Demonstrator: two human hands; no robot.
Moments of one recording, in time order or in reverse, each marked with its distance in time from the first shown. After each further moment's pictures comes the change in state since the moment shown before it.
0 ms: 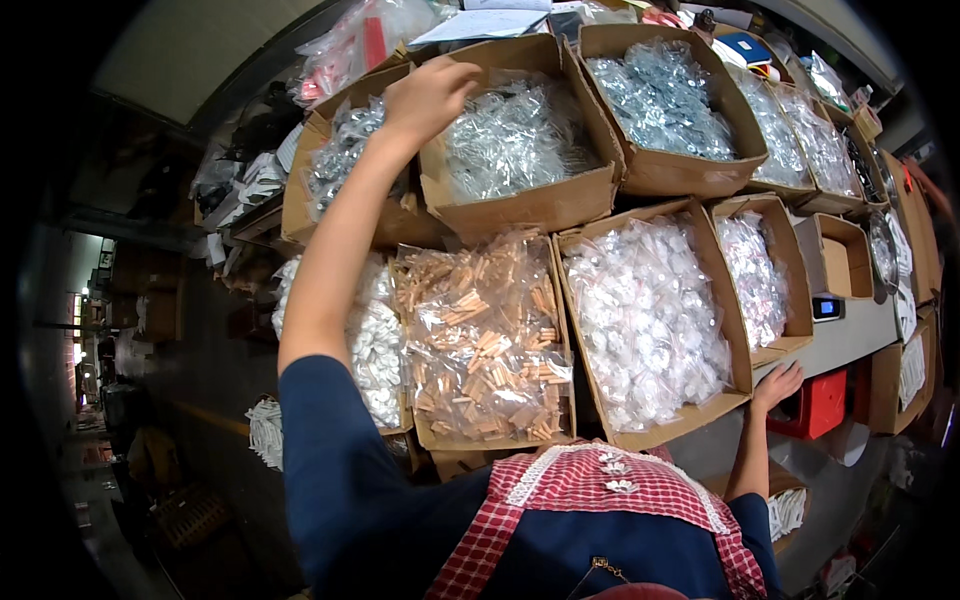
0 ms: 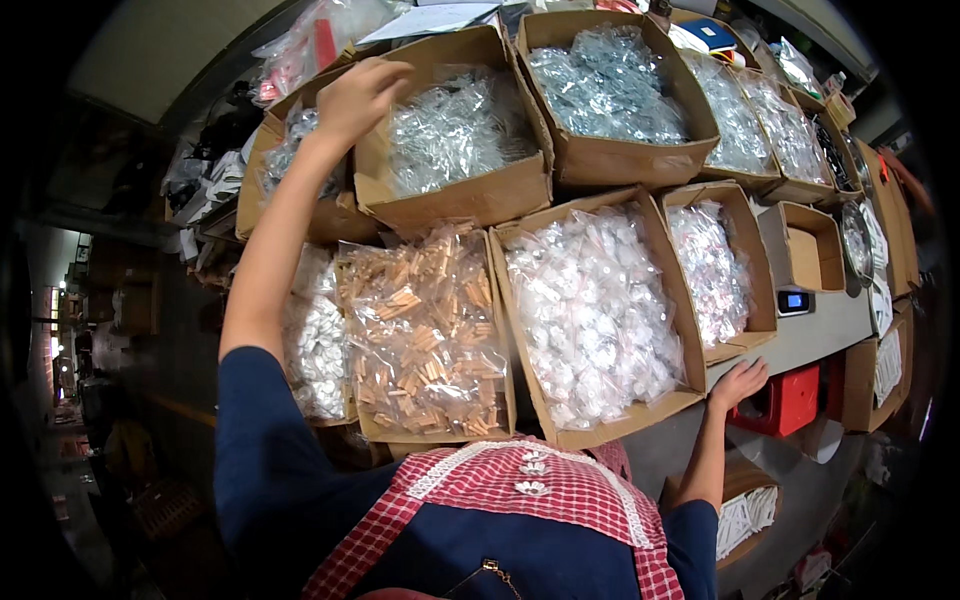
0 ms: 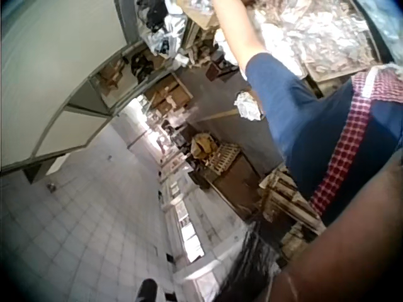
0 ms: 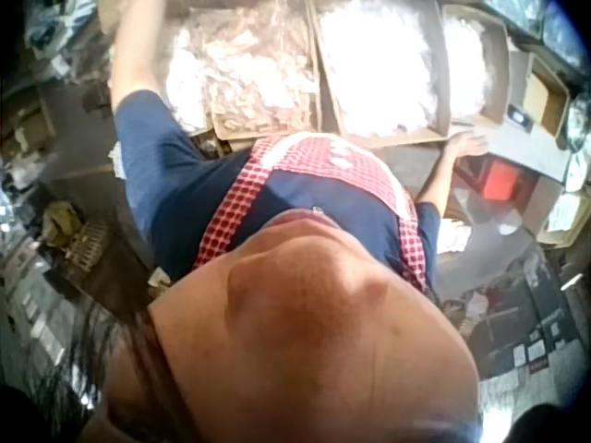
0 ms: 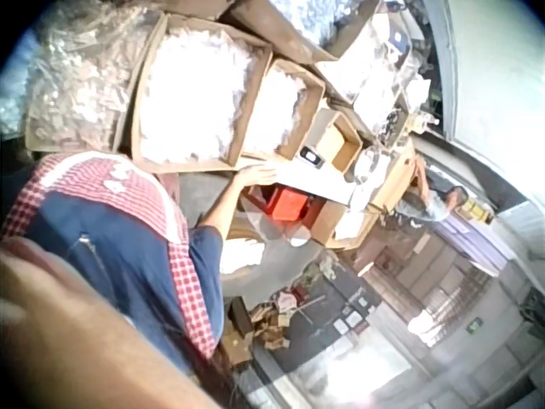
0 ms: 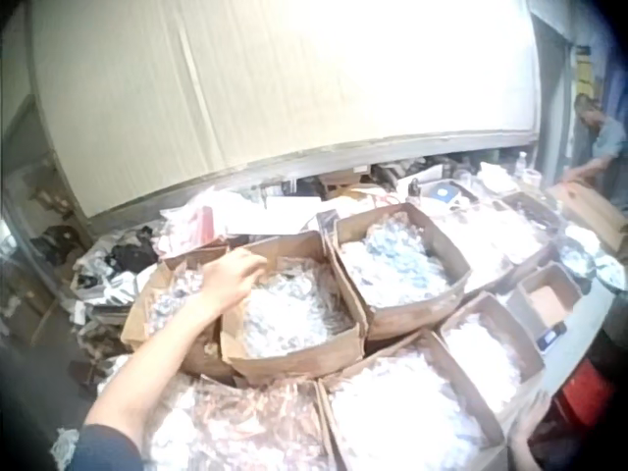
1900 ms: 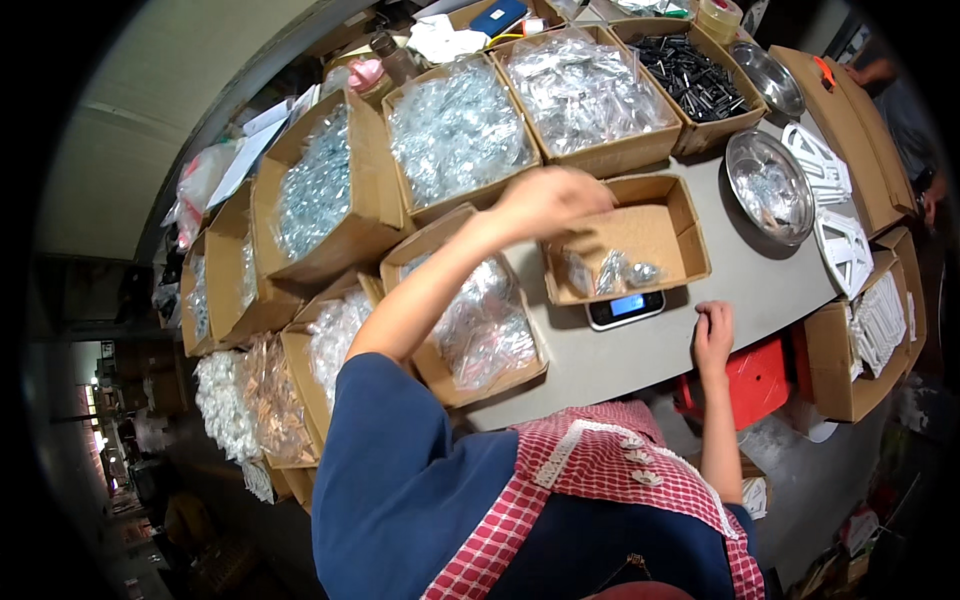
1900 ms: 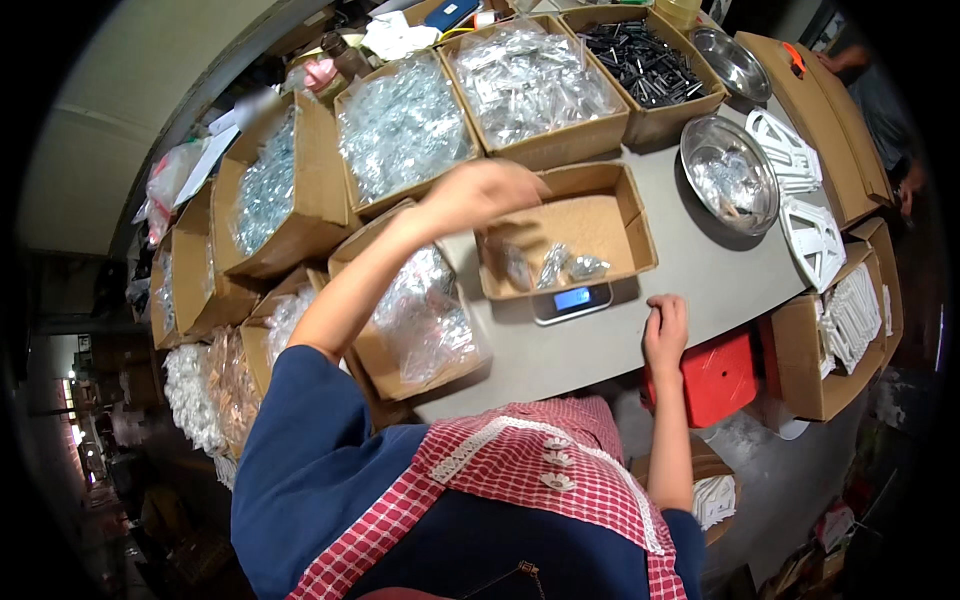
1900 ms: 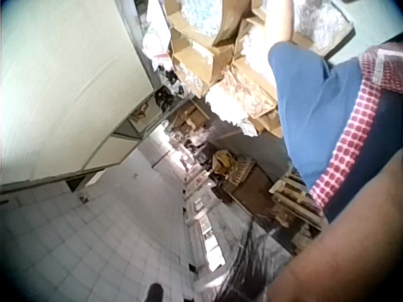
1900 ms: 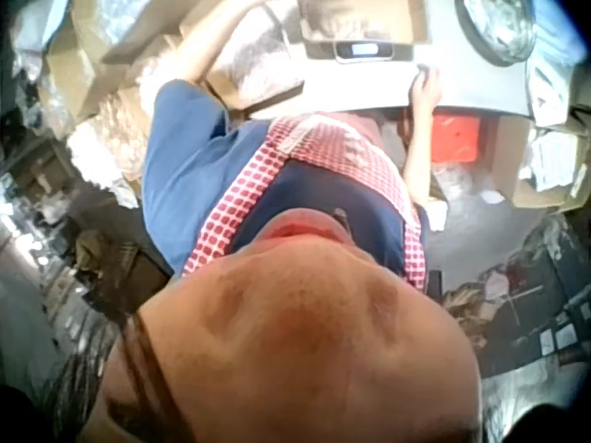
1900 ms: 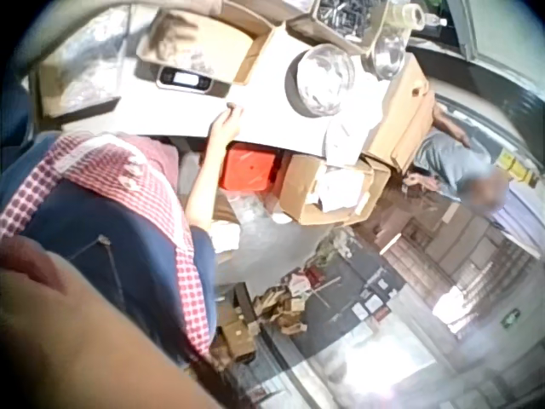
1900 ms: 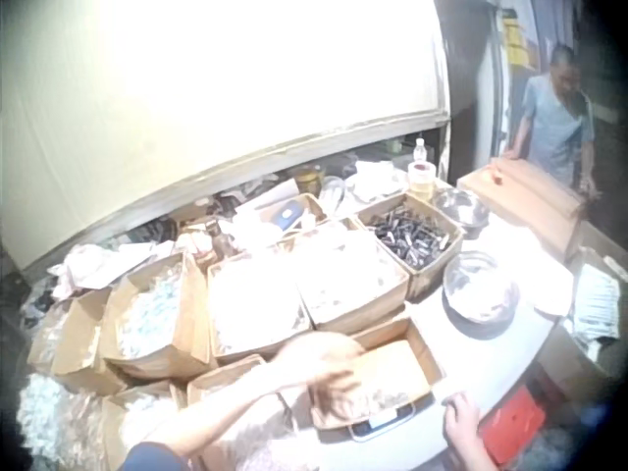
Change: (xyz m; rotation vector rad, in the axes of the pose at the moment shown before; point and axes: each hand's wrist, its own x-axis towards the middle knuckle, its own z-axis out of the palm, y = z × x) left_hand 0.198 0.584 0.272 -0.867 -0.590 0.291; right_hand 0.283 0.182 0.018 0.591 -0.381 -0.218
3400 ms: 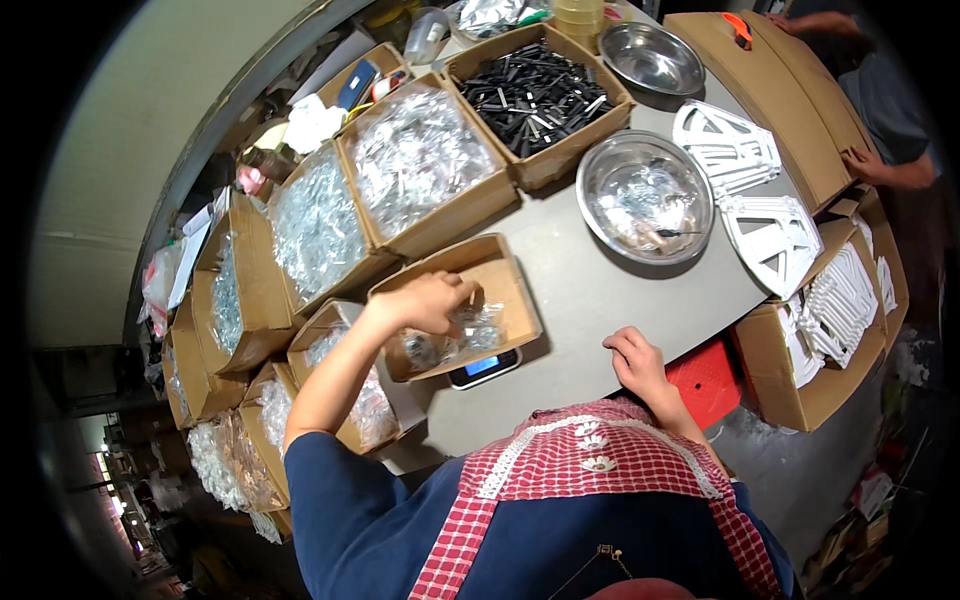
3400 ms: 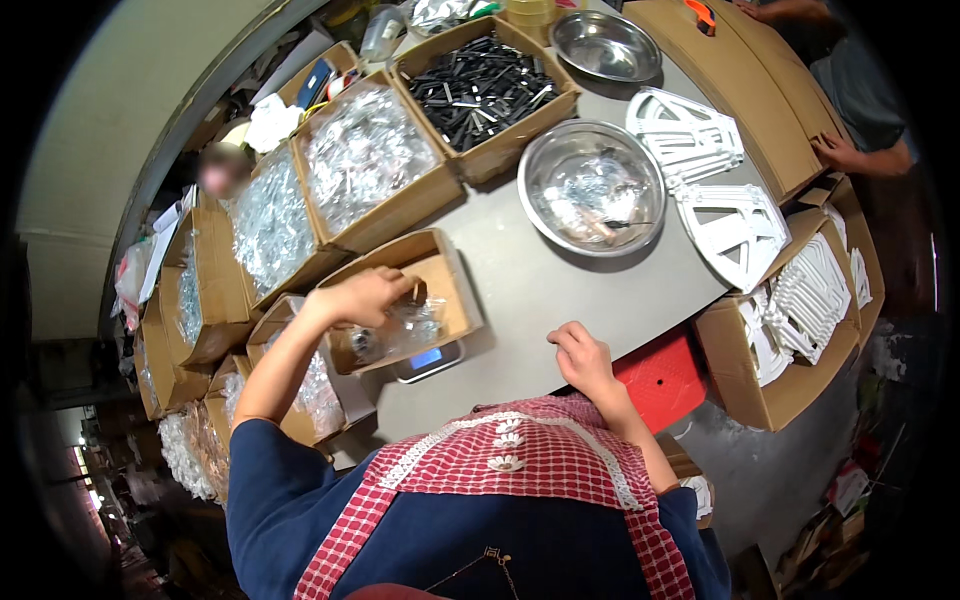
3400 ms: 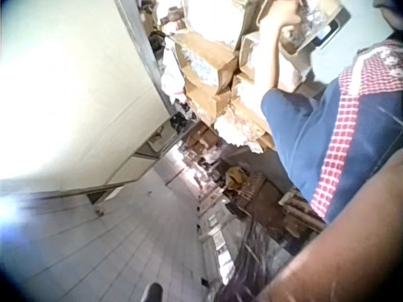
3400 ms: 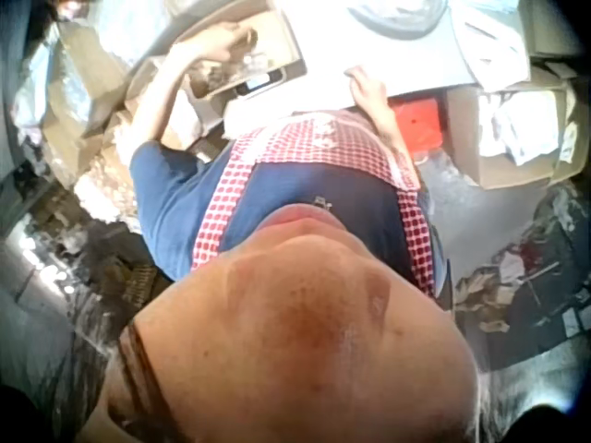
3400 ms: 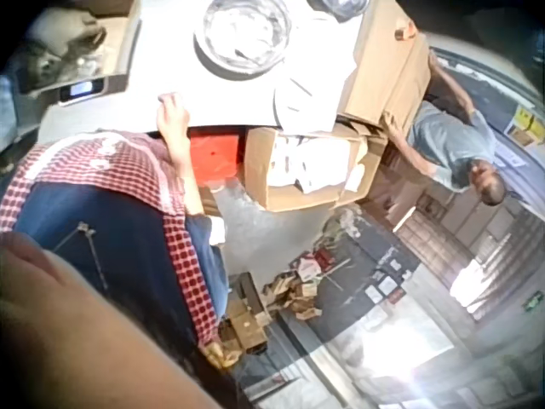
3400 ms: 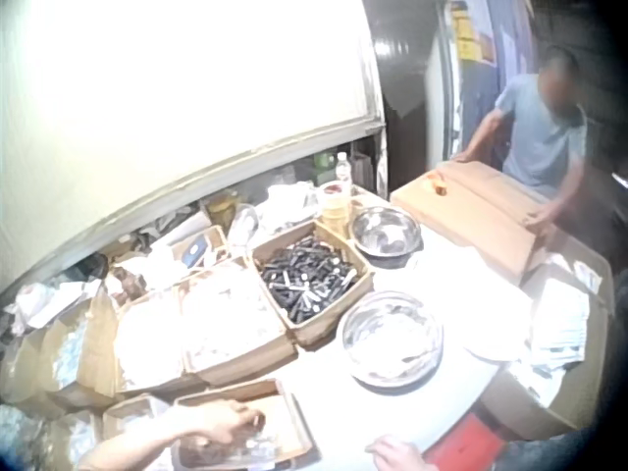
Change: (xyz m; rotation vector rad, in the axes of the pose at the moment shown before) left_hand 0.083 0.029 0.065 0.551 -0.740 -0.223; right_hand 0.051 0.081 -0.080 0.221 -0.331 -0.053
